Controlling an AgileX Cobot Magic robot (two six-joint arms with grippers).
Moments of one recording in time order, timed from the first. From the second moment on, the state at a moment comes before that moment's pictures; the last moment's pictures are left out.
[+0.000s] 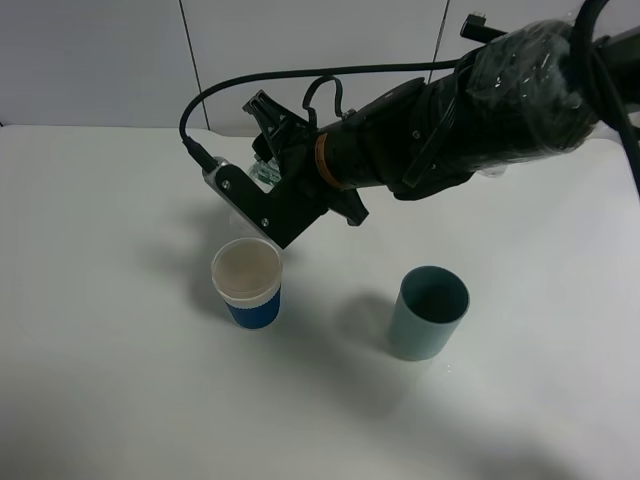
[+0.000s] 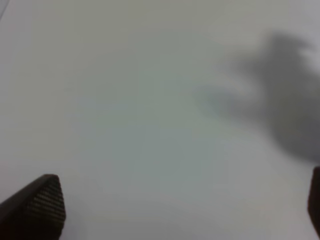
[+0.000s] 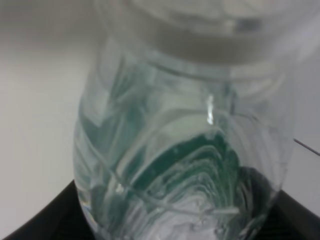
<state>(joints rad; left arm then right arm) 0.06 -0.01 -0.51 -0.05 1.05 0.01 0.83 1.84 -1.10 -1.60 0.15 -0.15</state>
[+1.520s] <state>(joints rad) 0.06 -0.01 -0.51 -0.05 1.05 0.01 0.83 1.84 -1.10 -1.60 0.15 -0.25</state>
